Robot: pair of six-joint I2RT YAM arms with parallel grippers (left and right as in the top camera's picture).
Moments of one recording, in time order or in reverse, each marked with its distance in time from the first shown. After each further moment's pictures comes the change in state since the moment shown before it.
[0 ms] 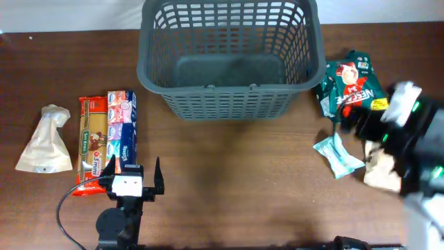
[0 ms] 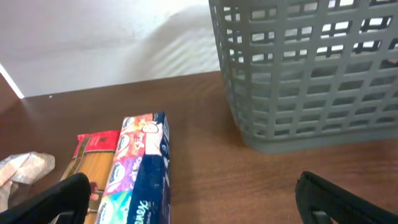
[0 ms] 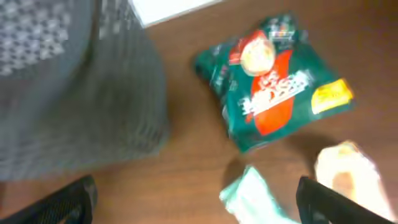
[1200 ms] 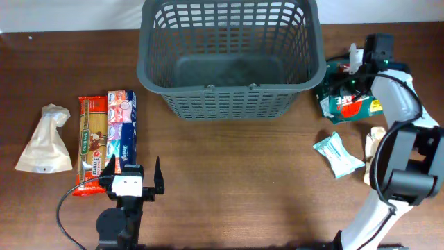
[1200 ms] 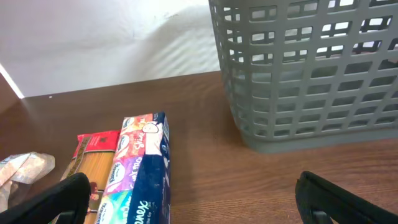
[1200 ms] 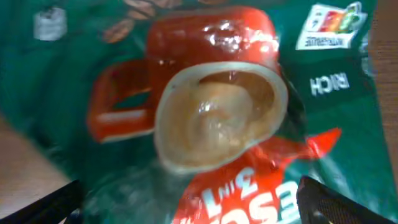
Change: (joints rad) left arm 0.000 -0.001 0.000 -0.001 0.000 0.000; right arm 0.059 0.983 0.419 0.139 0.267 -0.340
